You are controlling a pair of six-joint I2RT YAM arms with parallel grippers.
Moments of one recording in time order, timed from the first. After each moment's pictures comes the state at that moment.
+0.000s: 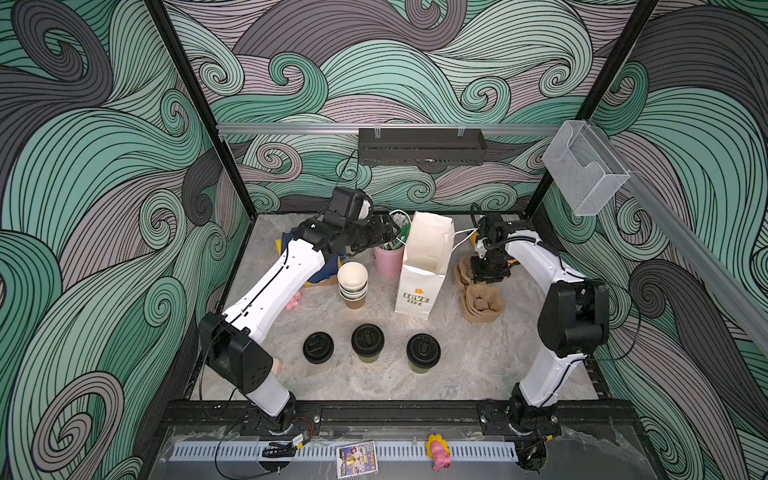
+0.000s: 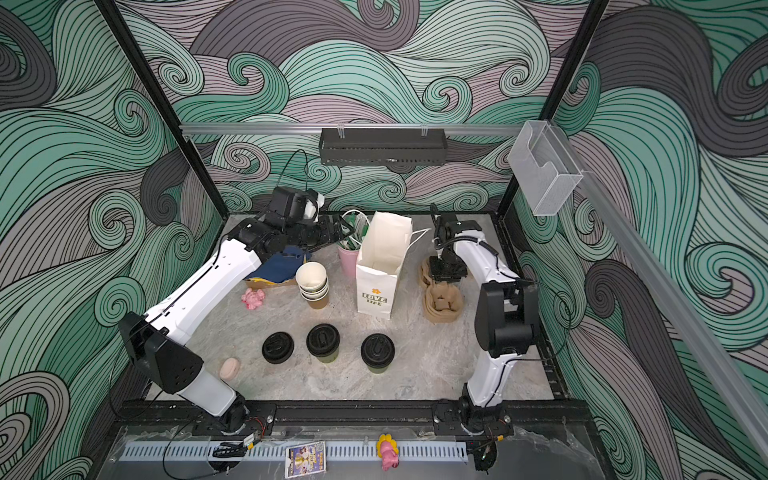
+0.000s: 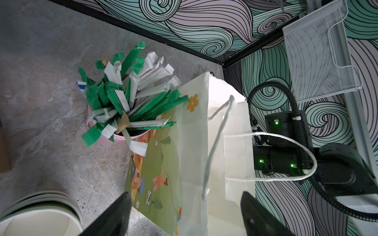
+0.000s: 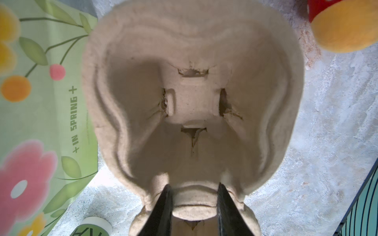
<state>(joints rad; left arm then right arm) -0.51 1.61 1.67 -0.72 0.27 -0.69 0.14 1.83 1.53 -1.18 -0.01 0.08</state>
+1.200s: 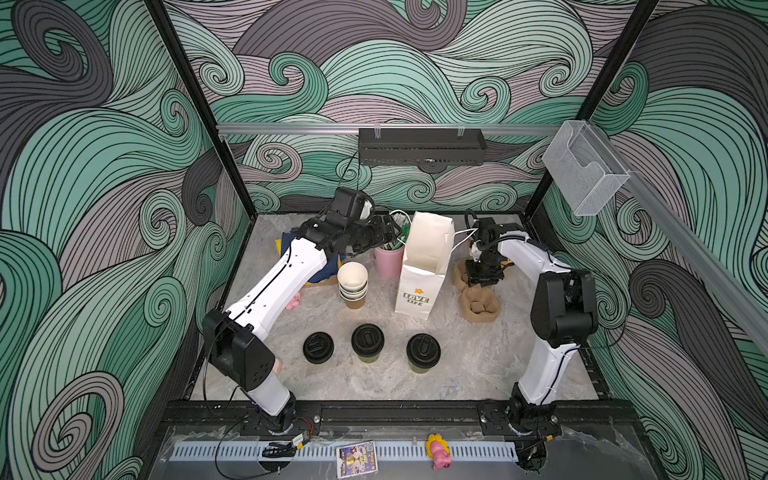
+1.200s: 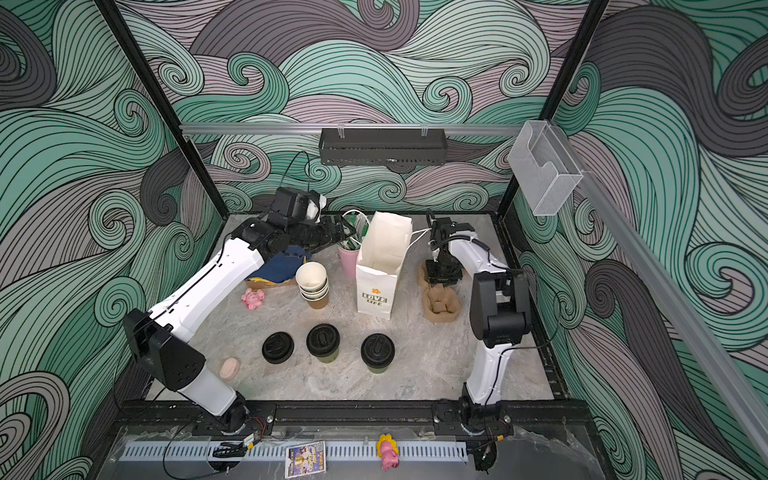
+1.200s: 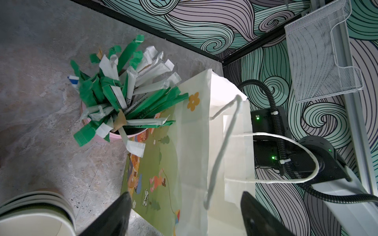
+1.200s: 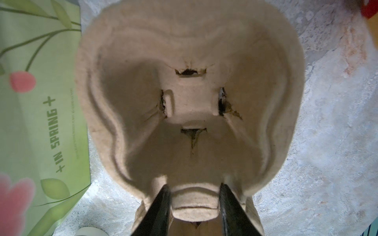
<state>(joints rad) -0.51 1.62 1.67 -0.71 0.29 -0.71 0.14 1.91 1.52 -1.14 -0.03 0.08</state>
